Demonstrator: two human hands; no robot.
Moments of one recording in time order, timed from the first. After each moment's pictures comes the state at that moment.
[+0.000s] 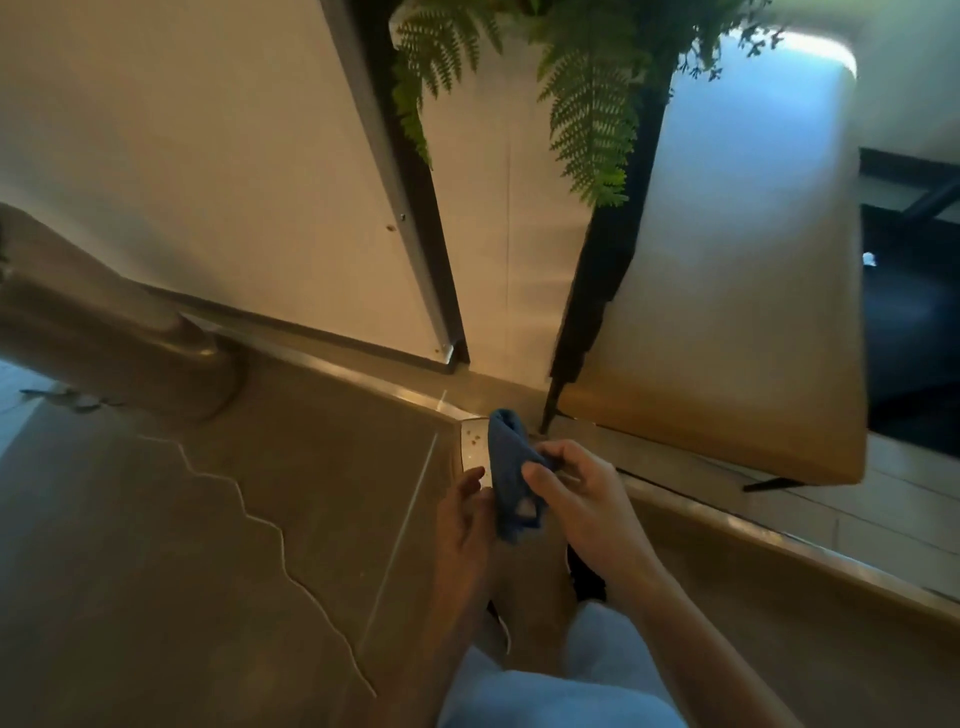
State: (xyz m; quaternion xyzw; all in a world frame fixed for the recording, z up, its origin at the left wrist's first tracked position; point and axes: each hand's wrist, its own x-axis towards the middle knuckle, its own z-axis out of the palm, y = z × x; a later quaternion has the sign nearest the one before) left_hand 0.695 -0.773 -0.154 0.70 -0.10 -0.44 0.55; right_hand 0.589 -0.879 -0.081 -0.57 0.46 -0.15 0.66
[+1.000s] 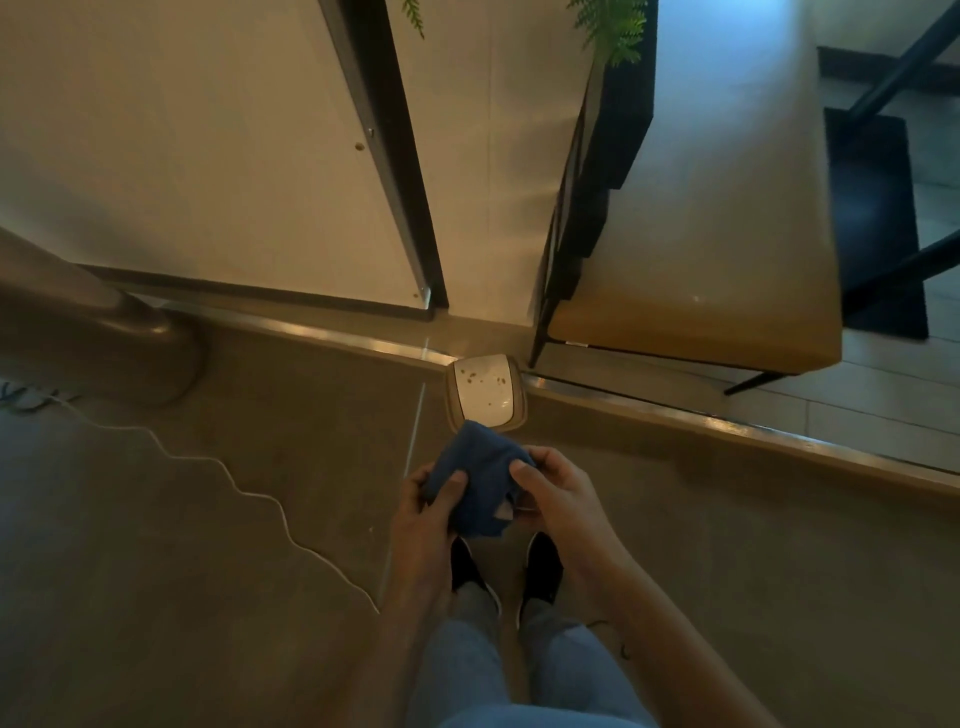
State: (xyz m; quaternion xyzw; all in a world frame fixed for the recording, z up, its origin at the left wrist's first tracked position) left_hand 0.748 -0.683 -0.160 0.66 0.01 -0.50 0.55; right_hand 0.620 -0.759 -0.138 -0.32 0.54 -0.19 0.76
